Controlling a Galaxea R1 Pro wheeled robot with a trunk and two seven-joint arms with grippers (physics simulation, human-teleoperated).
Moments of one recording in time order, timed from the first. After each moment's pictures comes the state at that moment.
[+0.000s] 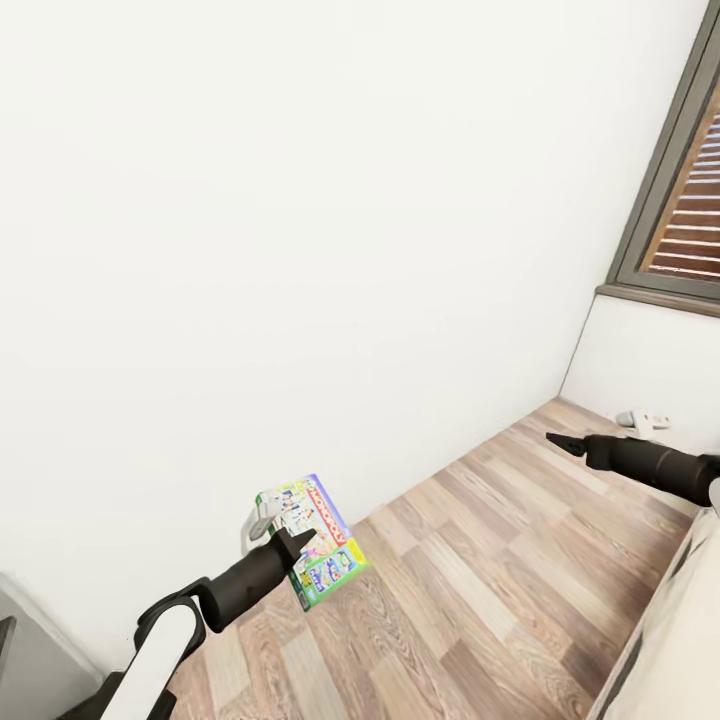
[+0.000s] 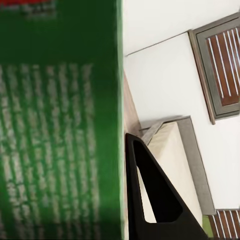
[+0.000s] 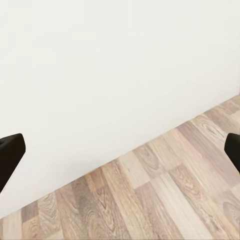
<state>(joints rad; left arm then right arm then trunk) -0.17 0.05 -0.18 -1.59 1.18 0.59 0.10 -0.49 -0.51 -0.21 -1.61 -0.54 0.95 0.35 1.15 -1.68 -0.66</state>
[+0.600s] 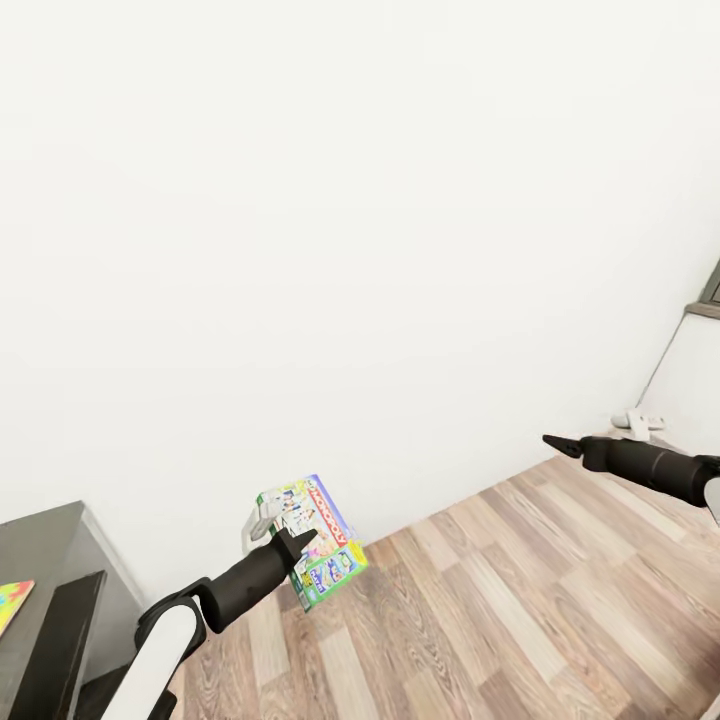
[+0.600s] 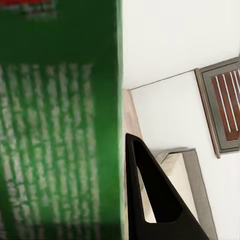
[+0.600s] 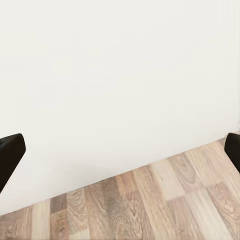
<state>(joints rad) -0.17 0.05 -0.18 -1.59 1.18 0.59 0.10 -0.49 -0.51 -0.19 -1.61 -0.54 0.95 0.35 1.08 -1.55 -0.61</state>
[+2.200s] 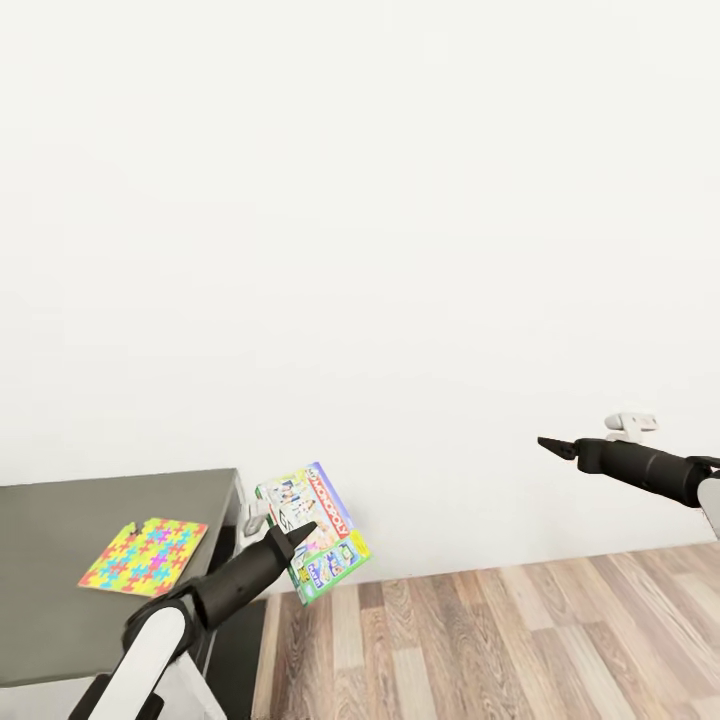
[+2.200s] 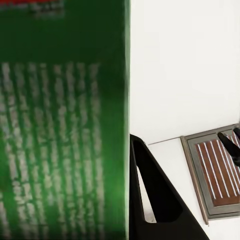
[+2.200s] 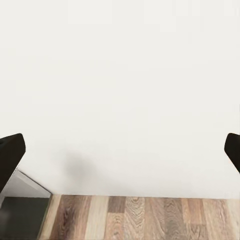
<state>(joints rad) -0.16 0.09 -0.18 -1.61 1.20 0.59 -0.04 -0.49 -0.51 -0.17 -1.61 -0.54 0.95 0.35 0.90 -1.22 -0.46</state>
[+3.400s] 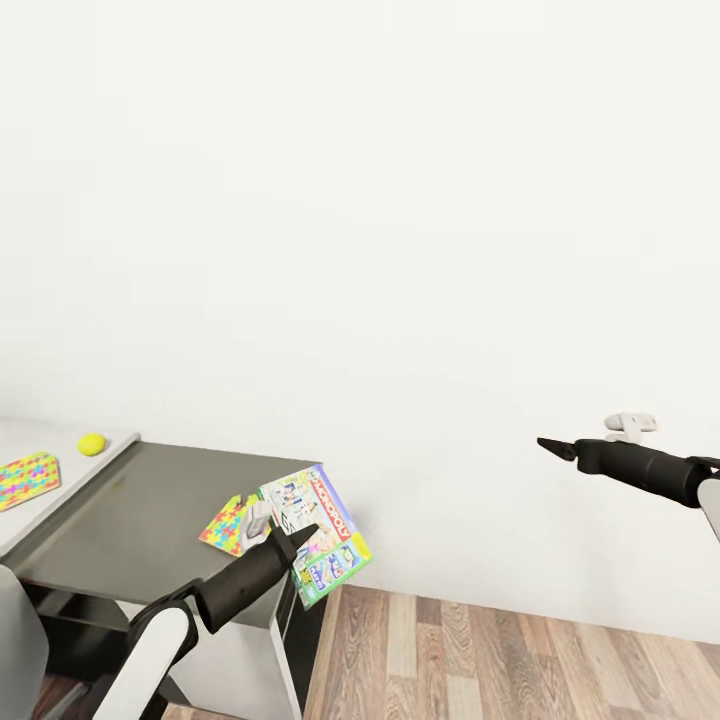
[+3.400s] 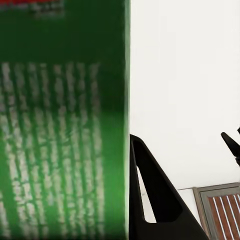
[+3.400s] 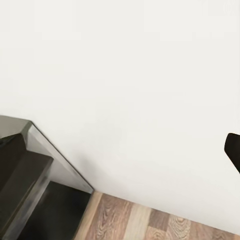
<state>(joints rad) -0.16 0.08 -0.18 -1.59 1.20 0.59 -0.03 -0.49 -0.51 -0.17 -1.61 -0.54 0.95 0.35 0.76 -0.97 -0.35</state>
